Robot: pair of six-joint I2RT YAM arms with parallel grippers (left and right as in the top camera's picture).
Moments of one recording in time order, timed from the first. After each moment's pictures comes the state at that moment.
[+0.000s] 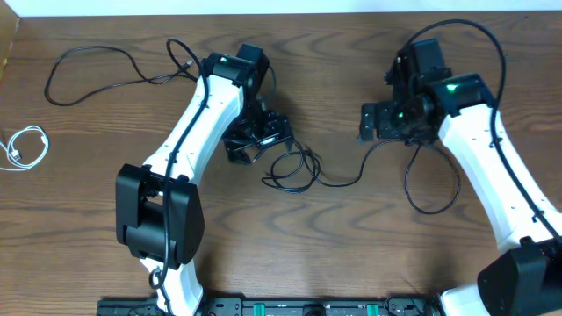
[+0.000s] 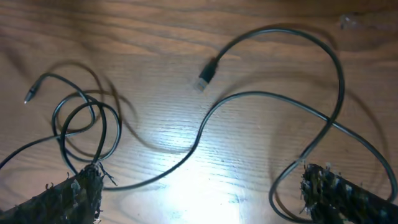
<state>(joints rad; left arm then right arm) -0.33 1.95 1.67 -1.36 0.37 -0.57 0.27 1.66 1.48 -1.08 -0.08 0.26</state>
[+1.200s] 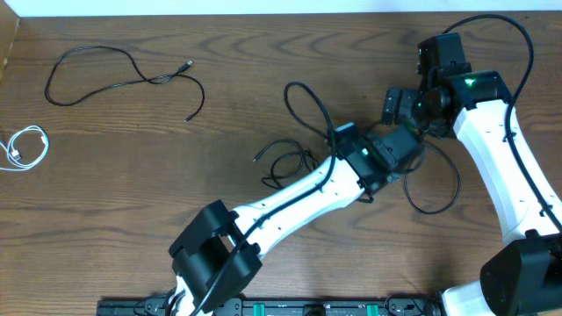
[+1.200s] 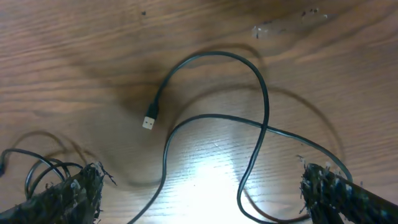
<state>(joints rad) -0.99 1.96 1.61 -0.96 -0.19 -1.39 0.17 1.66 1.48 -1.05 0.03 0.41</state>
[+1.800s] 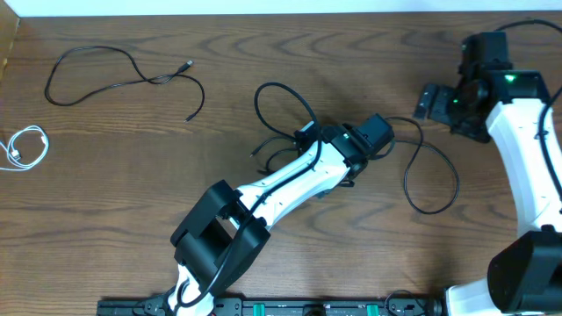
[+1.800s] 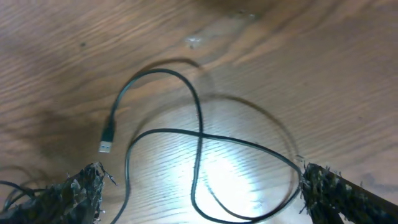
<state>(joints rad) -0.87 2.01 1.54 -0.93 -0.23 -1.56 -0.02 1.66 1.48 -1.07 0.00 0.41</state>
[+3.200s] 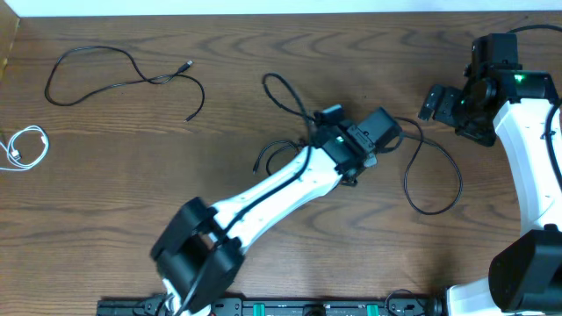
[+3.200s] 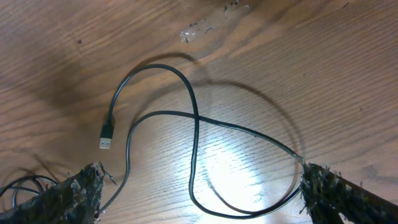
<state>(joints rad) -0.89 1.88 1.54 -0.82 -0.21 -1.21 -0.04 1.66 1.48 -1.08 -0.03 0.41</state>
